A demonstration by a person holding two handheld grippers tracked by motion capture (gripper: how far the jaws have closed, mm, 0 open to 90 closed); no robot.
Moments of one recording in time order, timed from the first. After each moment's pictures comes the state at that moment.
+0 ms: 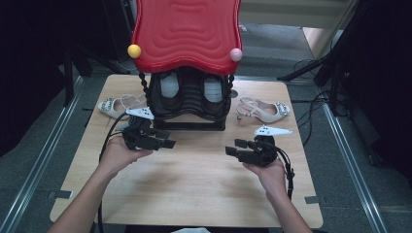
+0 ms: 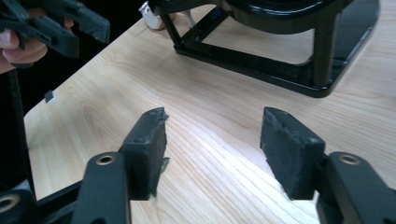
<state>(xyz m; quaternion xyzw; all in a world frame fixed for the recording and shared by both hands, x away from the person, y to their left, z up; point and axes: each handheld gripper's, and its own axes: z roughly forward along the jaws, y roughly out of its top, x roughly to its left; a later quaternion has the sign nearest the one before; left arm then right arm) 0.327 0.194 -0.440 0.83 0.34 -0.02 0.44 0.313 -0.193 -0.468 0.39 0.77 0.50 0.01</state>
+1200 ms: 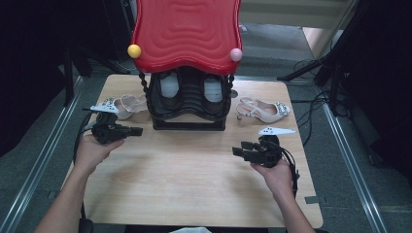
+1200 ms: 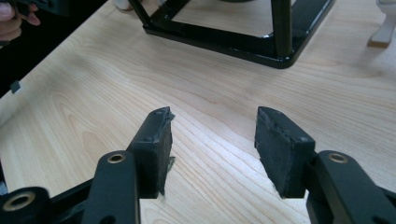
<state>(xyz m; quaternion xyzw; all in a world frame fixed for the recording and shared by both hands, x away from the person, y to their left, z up) 0.346 0.292 -0.467 0.79 0.42 0.01 0.44 0.320 -0.208 -0.476 0.43 0.78 0.46 0.02</state>
